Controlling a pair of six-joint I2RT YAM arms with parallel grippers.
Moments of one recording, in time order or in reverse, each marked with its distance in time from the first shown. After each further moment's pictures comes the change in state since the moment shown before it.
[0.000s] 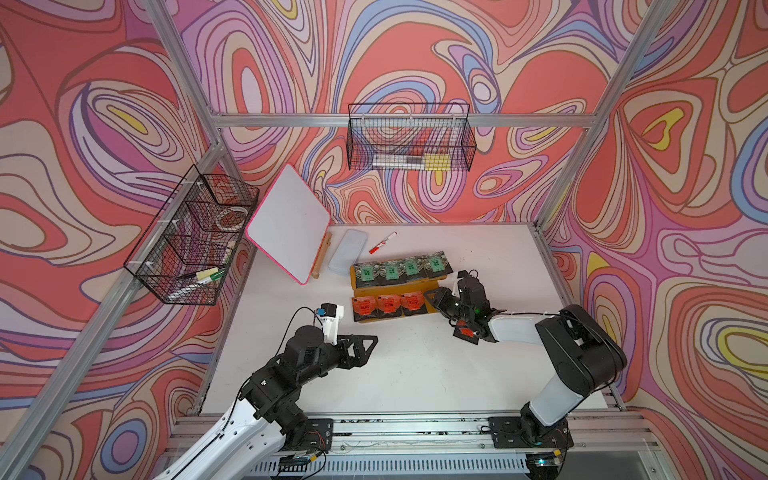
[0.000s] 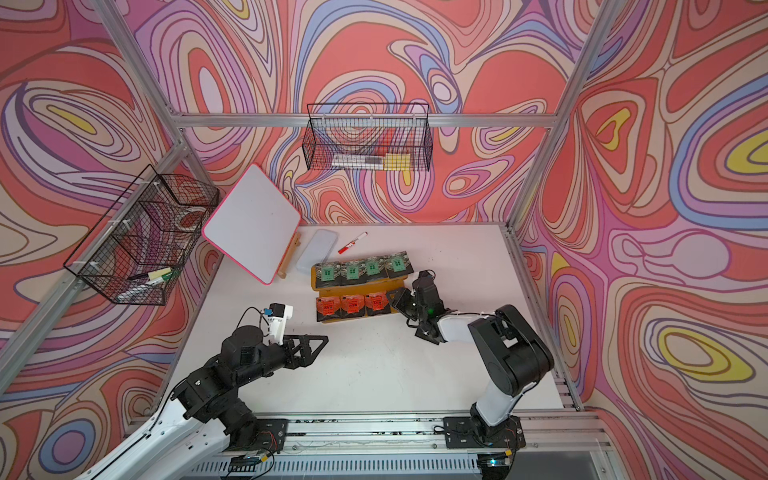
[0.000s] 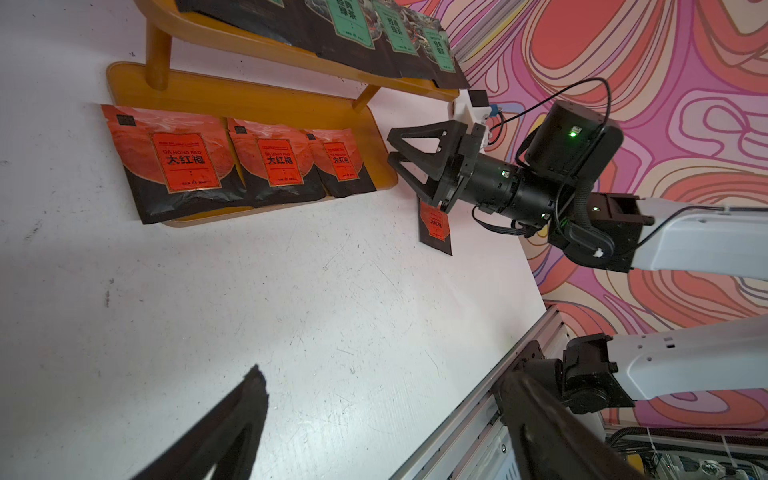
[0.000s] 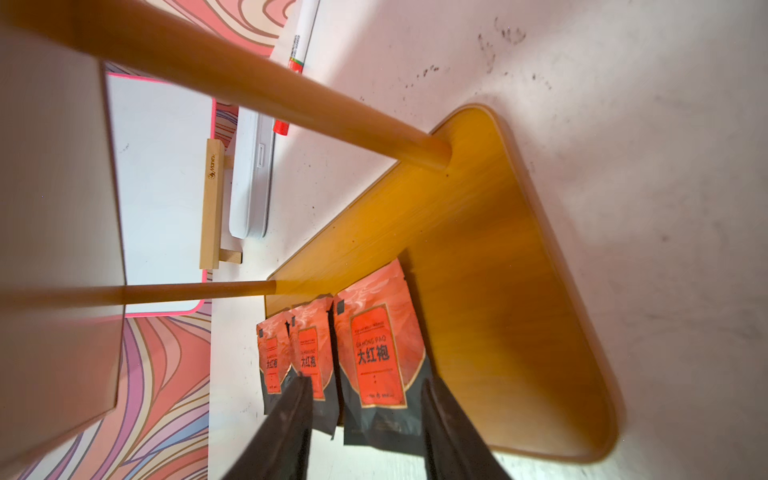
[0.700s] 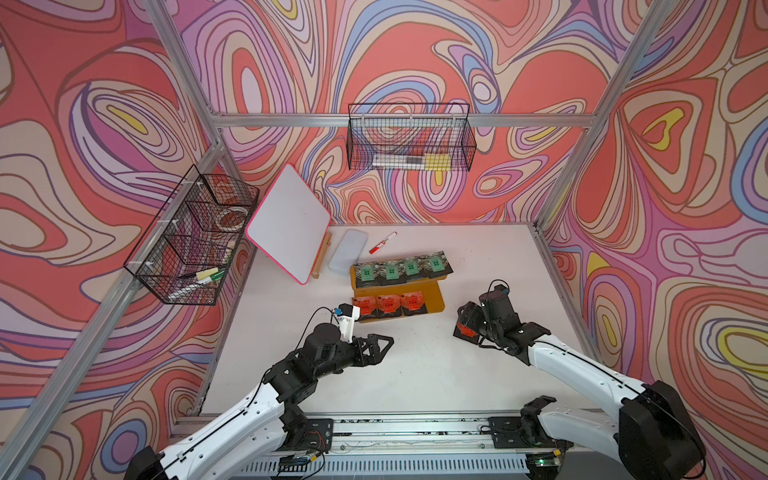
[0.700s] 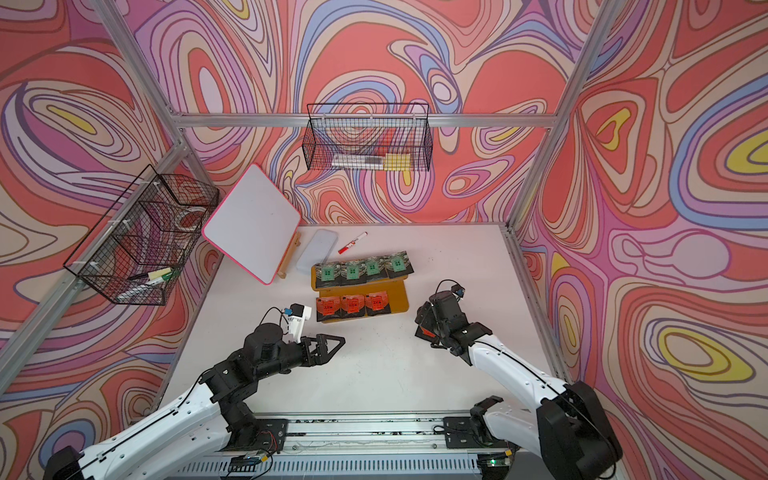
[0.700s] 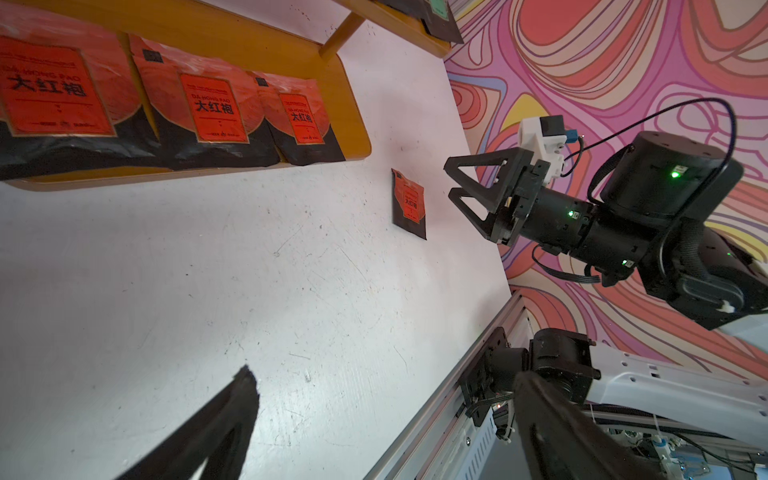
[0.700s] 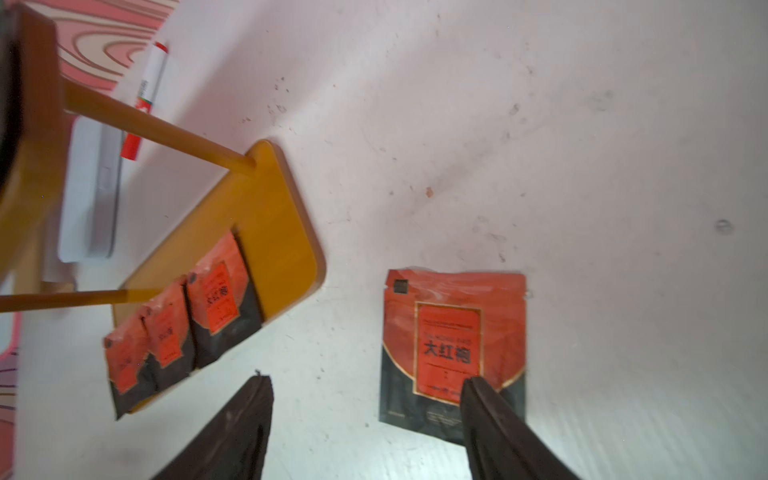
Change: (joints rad) left arm -0.079 0.199 -0.079 0.292 0.062 -0.124; right arm -0.004 -0.502 -0.080 -0.736 0.369 -0.125
